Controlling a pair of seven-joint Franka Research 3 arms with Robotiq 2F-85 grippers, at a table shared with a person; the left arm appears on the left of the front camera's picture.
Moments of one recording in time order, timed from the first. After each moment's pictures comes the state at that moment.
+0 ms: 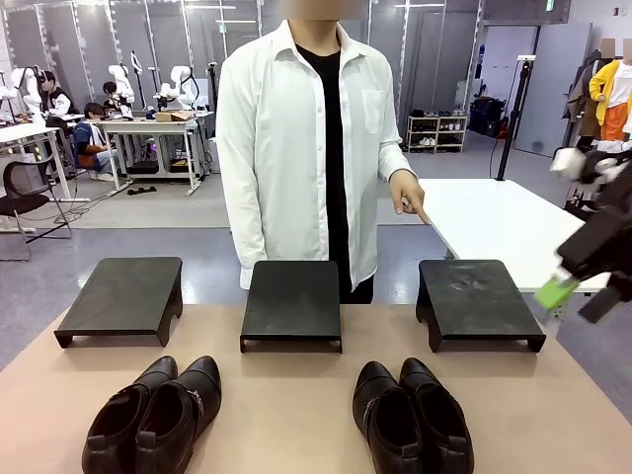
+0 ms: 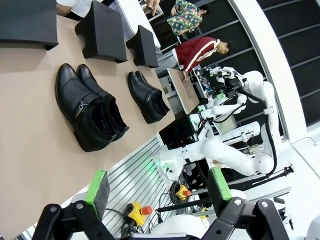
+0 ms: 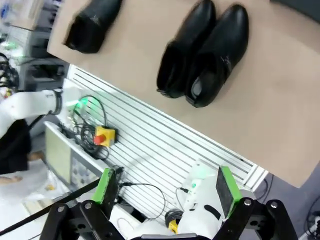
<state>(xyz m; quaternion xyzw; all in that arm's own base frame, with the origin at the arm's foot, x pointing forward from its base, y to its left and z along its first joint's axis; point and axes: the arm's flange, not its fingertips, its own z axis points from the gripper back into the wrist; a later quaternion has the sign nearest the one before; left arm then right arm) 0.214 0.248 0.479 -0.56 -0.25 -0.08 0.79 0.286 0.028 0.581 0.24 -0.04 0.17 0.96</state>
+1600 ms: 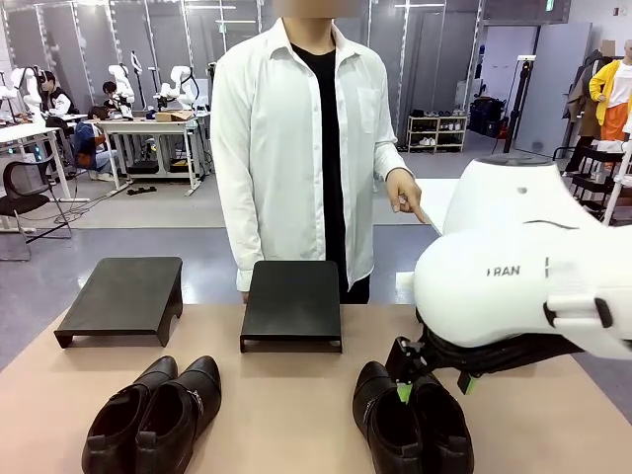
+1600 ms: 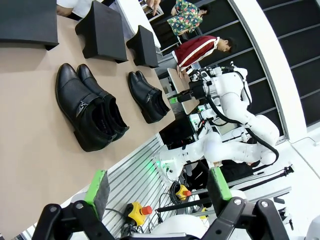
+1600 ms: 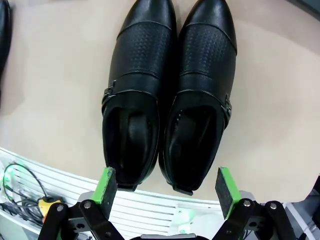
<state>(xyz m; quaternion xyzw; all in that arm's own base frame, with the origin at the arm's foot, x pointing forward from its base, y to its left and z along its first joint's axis) 0.214 0.248 0.479 -0.56 -0.25 -0.08 0.79 0.328 0.189 0.419 0.03 -0.06 0.08 1.00</state>
